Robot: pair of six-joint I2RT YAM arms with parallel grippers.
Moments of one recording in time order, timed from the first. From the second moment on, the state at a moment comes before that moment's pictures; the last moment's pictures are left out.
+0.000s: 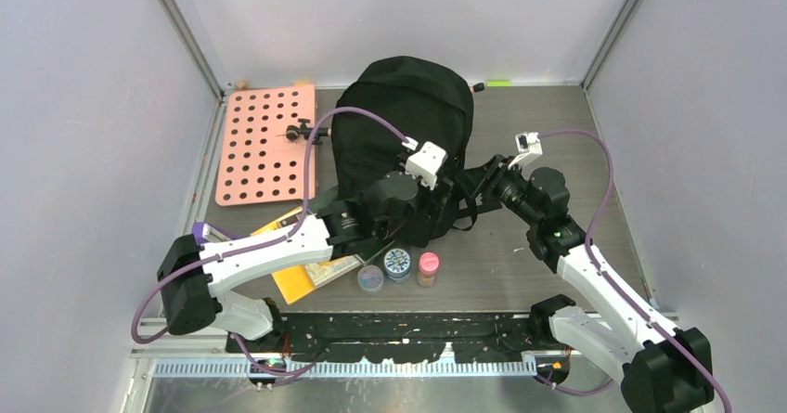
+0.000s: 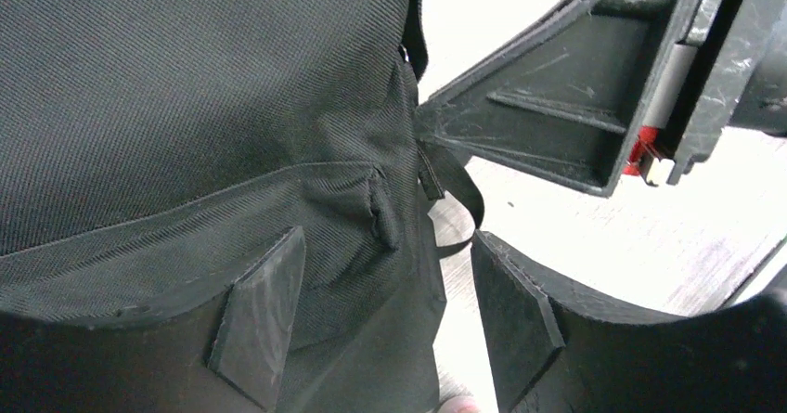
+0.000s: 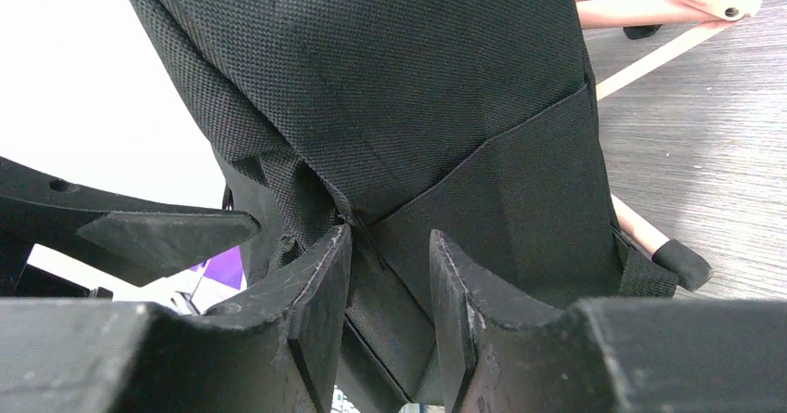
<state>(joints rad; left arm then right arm) -1.11 1.38 1.12 -0.05 -0.40 -0.18 0.34 0.89 0.56 0.22 -0.28 0.66</state>
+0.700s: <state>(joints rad) -1.11 1.44 1.15 -0.06 -0.49 -0.16 0.34 0.94 0.54 0.31 -0.34 0.68</state>
